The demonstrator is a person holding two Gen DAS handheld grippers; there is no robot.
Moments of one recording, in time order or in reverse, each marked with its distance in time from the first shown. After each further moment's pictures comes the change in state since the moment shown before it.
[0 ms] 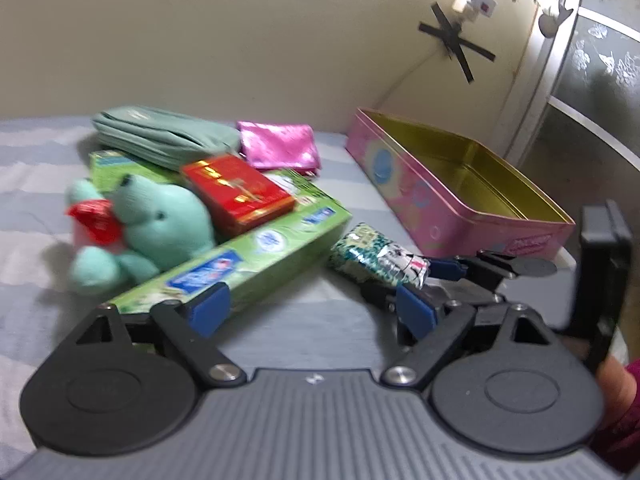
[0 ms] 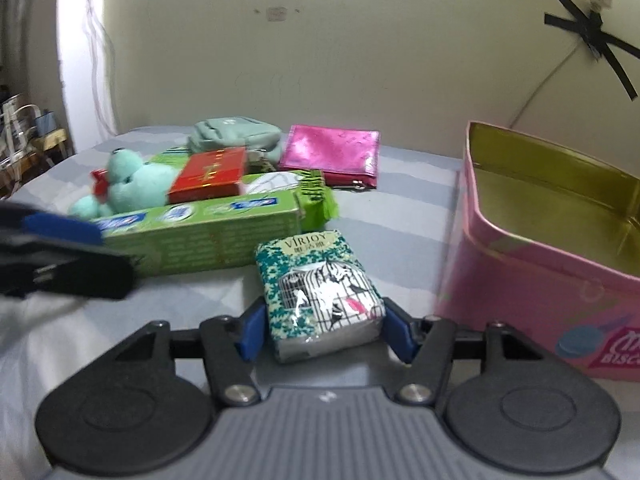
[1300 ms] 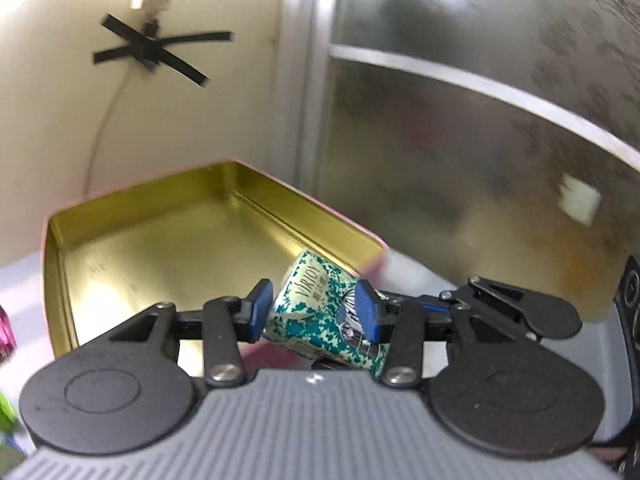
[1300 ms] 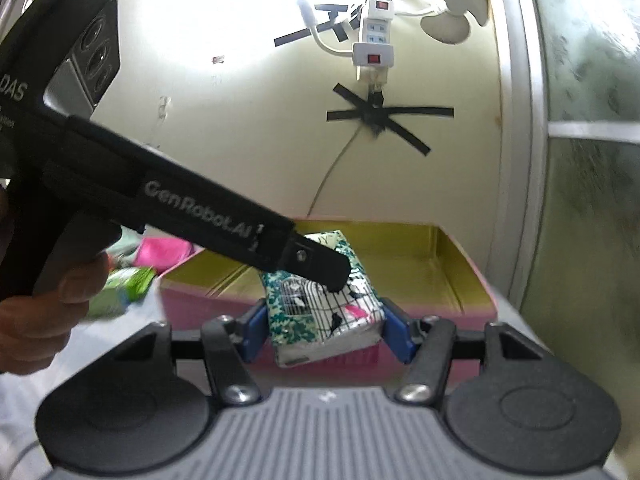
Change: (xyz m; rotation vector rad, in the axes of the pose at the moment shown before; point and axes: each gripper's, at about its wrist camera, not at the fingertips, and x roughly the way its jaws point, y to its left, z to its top) left arm 0.098 -0.232 0.076 0.404 -0.008 -0.344; right arm -0.155 -0.166 -0.029 0.117 -0.304 -0.222
